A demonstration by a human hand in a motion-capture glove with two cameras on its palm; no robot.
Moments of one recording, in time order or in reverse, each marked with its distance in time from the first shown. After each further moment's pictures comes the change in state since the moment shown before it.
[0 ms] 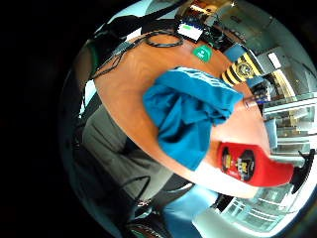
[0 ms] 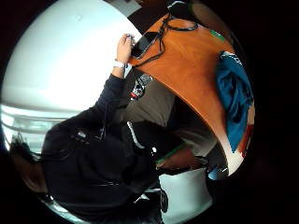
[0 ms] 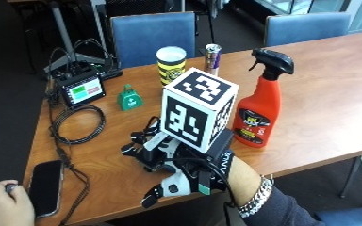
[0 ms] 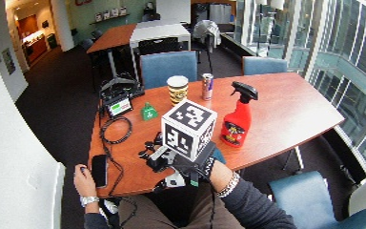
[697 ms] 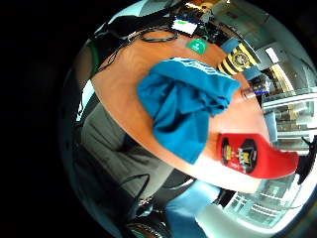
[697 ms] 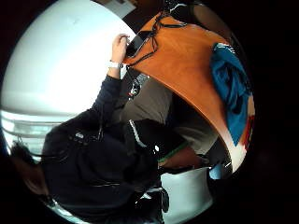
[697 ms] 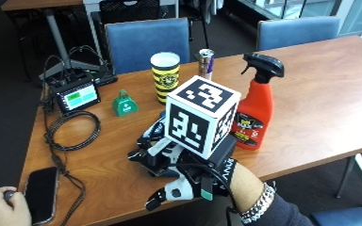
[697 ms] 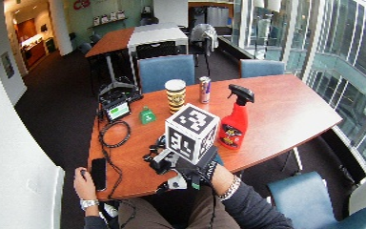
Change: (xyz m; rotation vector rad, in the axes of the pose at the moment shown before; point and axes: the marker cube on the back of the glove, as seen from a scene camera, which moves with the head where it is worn) arm 0.005 0.008 0.012 -0.024 -0.002 0.043
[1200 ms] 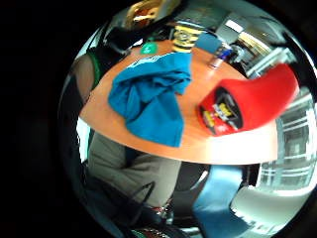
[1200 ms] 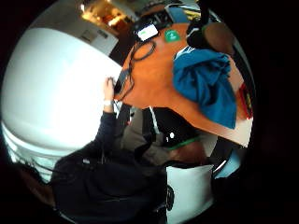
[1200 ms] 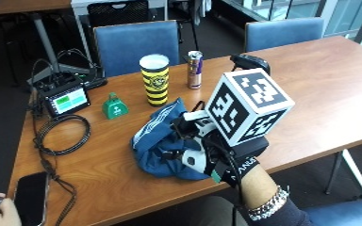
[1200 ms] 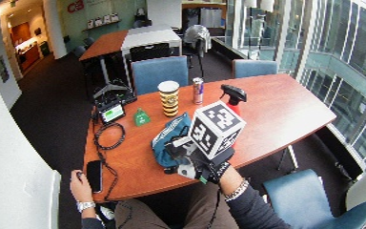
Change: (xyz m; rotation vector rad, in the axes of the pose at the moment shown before) arm 0.051 0.025 -0.018 0.245 -0.012 0.423
